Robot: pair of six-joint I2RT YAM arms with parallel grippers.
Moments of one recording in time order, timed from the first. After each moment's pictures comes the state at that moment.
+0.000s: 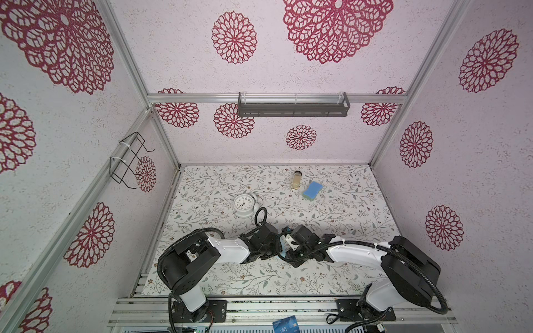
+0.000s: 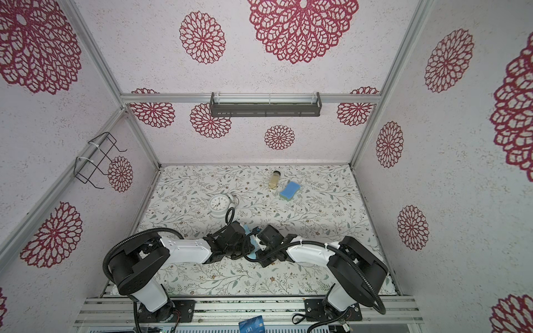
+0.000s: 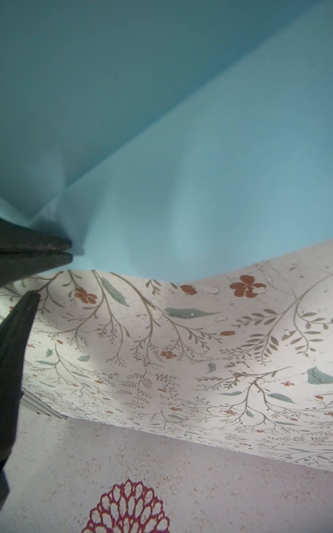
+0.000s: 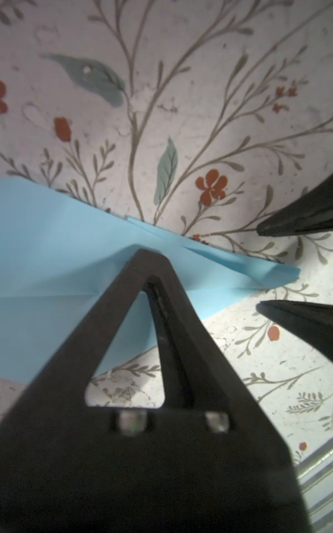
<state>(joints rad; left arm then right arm) -0.86 1.70 0.69 0.15 0.09 -1.16 0.87 1.53 0.72 -0.30 -0.15 0.28</state>
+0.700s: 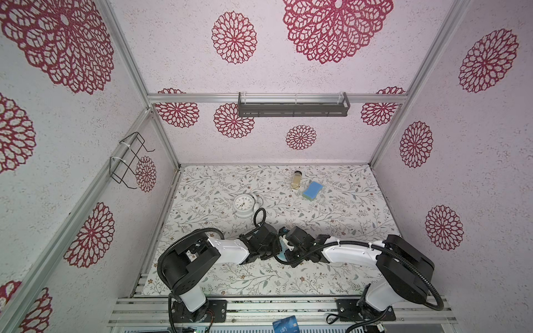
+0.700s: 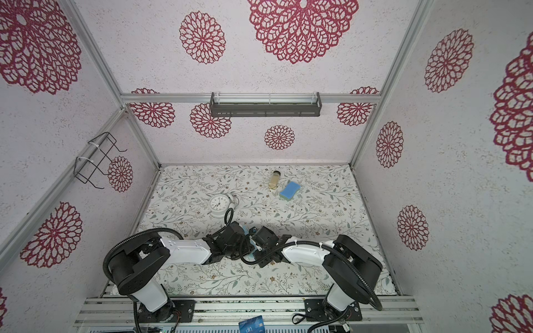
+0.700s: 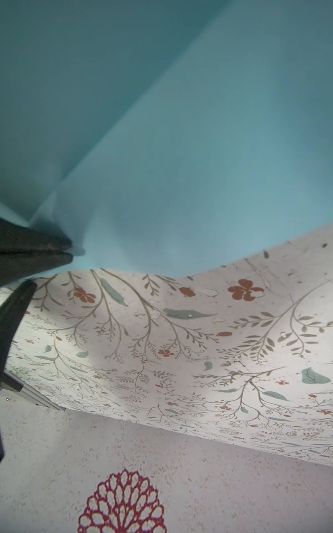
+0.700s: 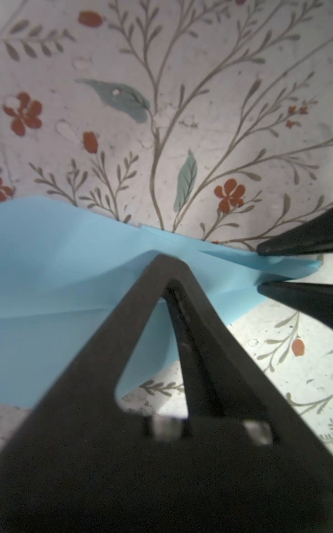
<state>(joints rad) -0.85 1.70 0.67 0.18 0.10 -1.18 0.91 1.56 0.75 -0.30 -0.03 0.28</state>
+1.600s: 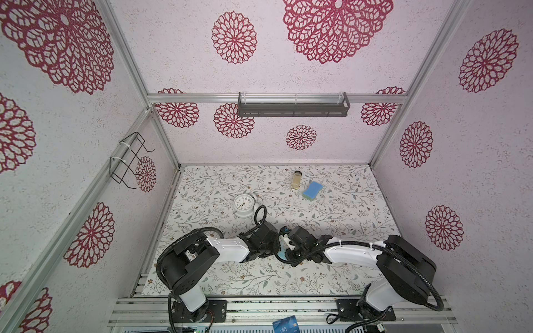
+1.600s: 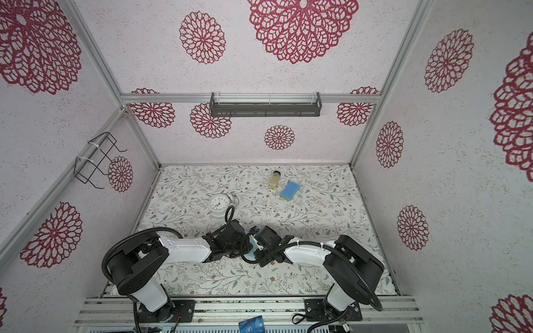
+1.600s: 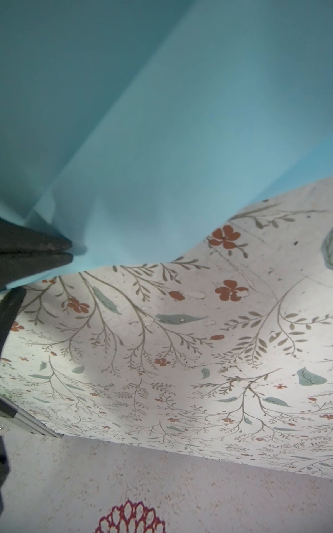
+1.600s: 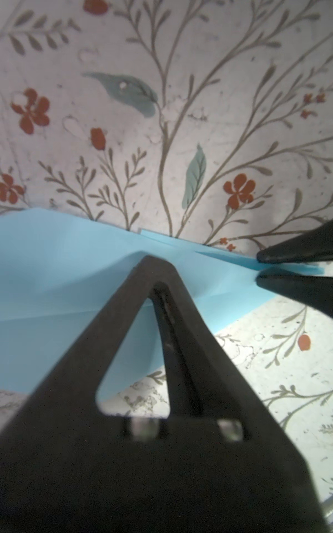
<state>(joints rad) -0.84 1.69 0.70 0.12 0.06 -1.10 0.89 1.55 0.71 -0.22 -0.09 0.28</state>
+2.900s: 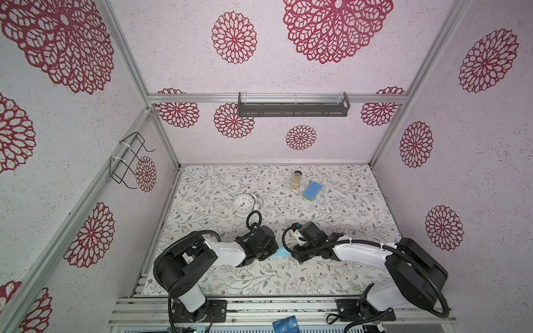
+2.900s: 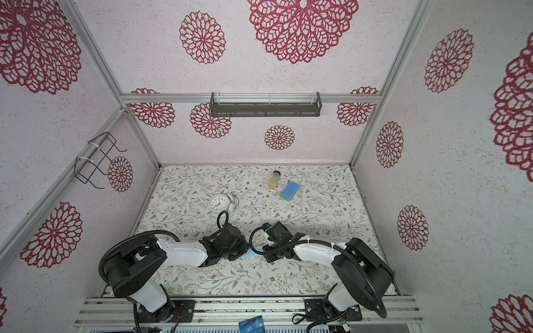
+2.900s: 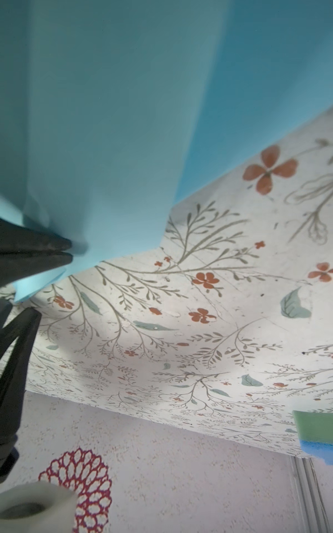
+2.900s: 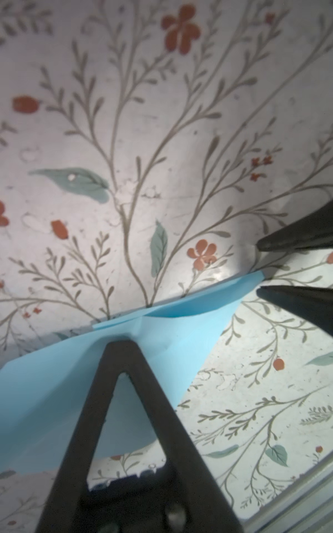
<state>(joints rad) -0.85 1.66 0.61 0.23 -0.01 -1.33 0.75 1.46 0.64 -0.27 -0.18 0.37</state>
